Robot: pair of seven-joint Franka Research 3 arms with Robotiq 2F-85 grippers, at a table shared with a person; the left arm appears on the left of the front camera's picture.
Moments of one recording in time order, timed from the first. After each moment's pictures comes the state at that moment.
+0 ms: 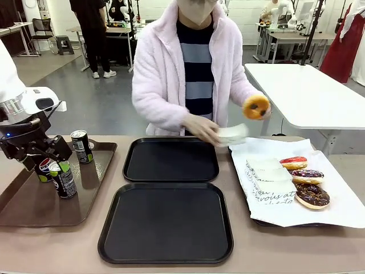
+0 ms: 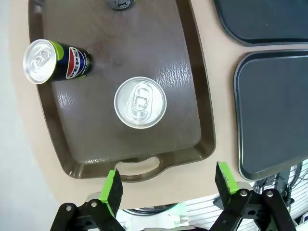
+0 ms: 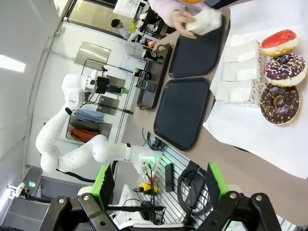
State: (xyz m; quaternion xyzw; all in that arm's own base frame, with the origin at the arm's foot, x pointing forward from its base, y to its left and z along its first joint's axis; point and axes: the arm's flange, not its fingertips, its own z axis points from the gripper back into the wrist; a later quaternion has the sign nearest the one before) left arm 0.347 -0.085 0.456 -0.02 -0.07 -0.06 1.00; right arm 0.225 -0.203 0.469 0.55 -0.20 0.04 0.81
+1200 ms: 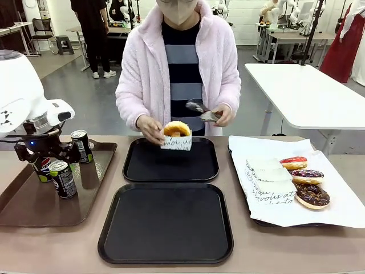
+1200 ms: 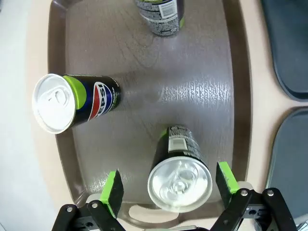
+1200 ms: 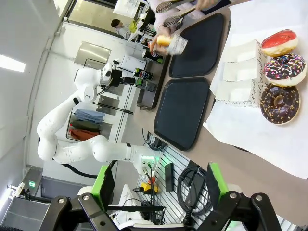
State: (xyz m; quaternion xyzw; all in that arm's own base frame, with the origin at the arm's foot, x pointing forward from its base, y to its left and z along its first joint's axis) left arm 0.403 -0.081 0.399 0.04 -0.10 0.01 0.99; right arm 0.225 -0.203 0.469 0.55 -0.20 0.04 0.81
